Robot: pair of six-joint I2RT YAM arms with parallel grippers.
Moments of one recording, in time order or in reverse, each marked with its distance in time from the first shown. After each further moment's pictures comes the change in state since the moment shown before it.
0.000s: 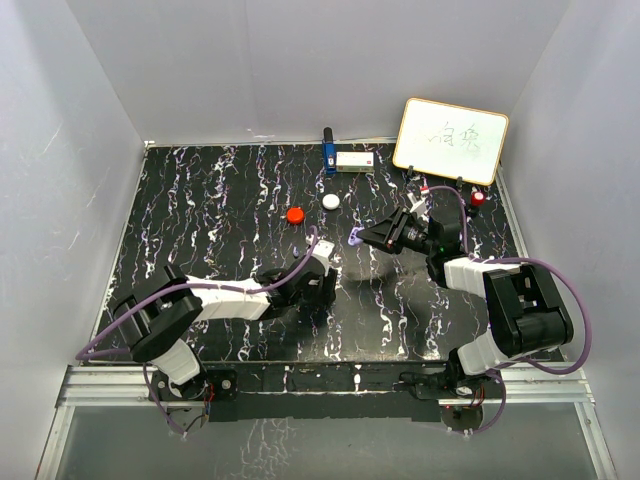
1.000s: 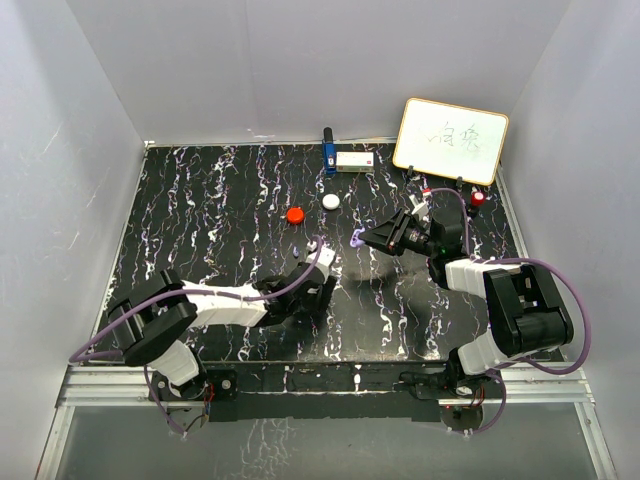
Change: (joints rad) left arm -0.045 -0.037 -0.029 -0.023 -0.104 0.076; right arm -0.017 0.000 -0.016 0.003 -0.011 -0.003
